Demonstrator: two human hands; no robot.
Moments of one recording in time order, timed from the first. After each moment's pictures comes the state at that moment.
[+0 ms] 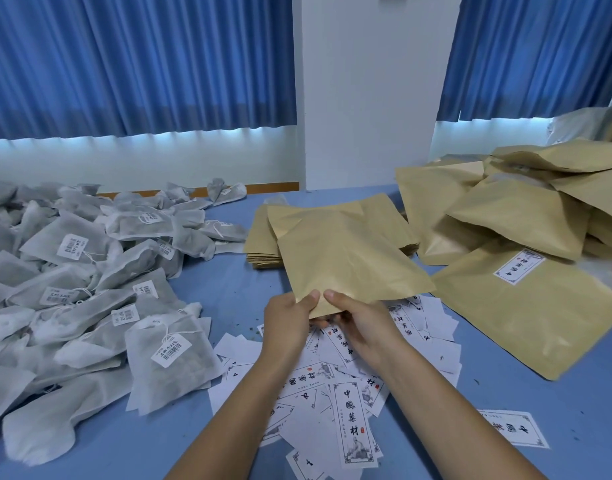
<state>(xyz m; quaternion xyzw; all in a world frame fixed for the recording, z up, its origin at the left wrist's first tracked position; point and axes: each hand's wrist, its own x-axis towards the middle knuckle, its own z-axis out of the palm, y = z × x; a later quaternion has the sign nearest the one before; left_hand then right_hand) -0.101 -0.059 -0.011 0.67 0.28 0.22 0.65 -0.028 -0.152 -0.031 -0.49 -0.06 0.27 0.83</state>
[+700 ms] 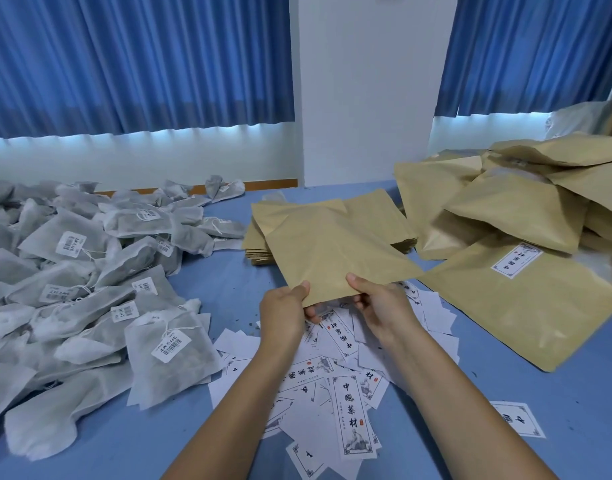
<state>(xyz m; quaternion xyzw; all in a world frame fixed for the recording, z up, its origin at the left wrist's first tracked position) -0.099 -0.057 -0.011 0.64 0.30 0.25 0.66 -0.004 -0.162 -0.023 -0.51 -0.02 0.21 0.83</state>
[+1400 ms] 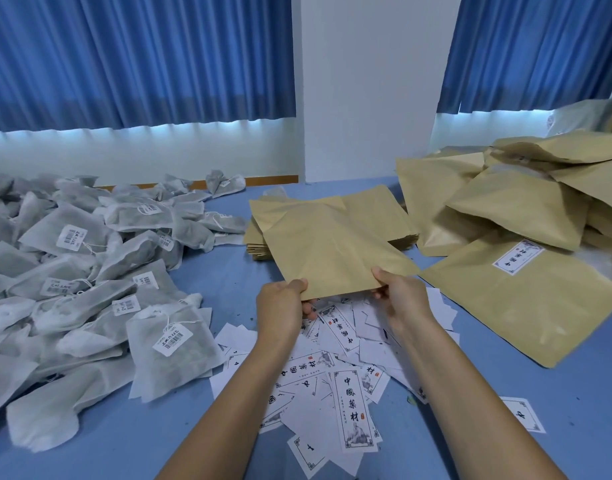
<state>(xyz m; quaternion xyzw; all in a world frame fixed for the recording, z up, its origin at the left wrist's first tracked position) -0.099 -0.047 -0.014 0.64 0.30 0.23 0.67 0.016 -0.176 -0.027 -0.54 0.04 0.16 0.83</state>
